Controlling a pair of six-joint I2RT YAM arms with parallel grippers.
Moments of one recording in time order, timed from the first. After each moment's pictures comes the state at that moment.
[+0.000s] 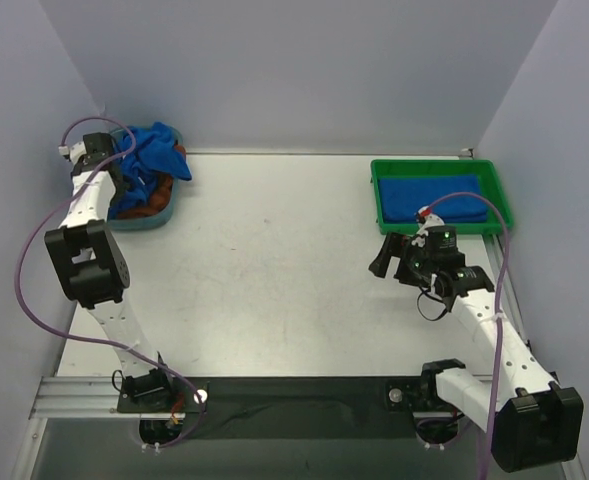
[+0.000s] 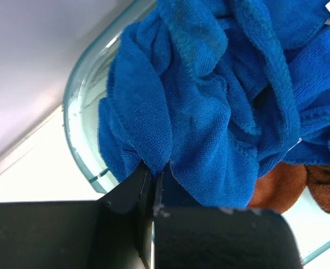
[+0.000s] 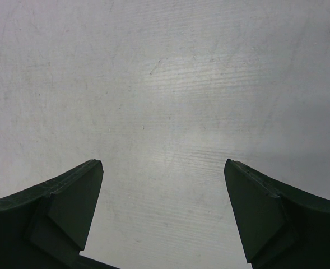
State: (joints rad) left arm 0.26 2.02 1.74 -0.62 -0.40 -0.54; right arm 0.16 0.99 0.68 -0.50 -0.18 0.37
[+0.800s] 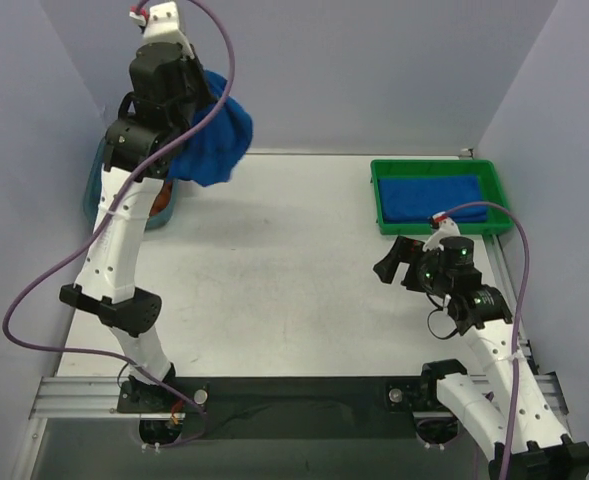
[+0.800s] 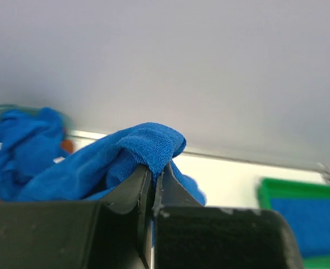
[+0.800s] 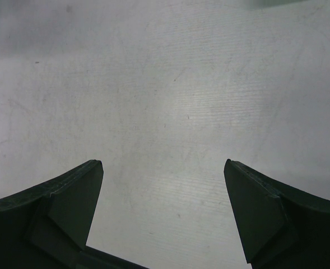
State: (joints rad) left arm -0.39 1.80 2.48 -0.78 -0.43 -0.30; right arm 0.17 0.77 0.68 -0.56 -0.20 0.39
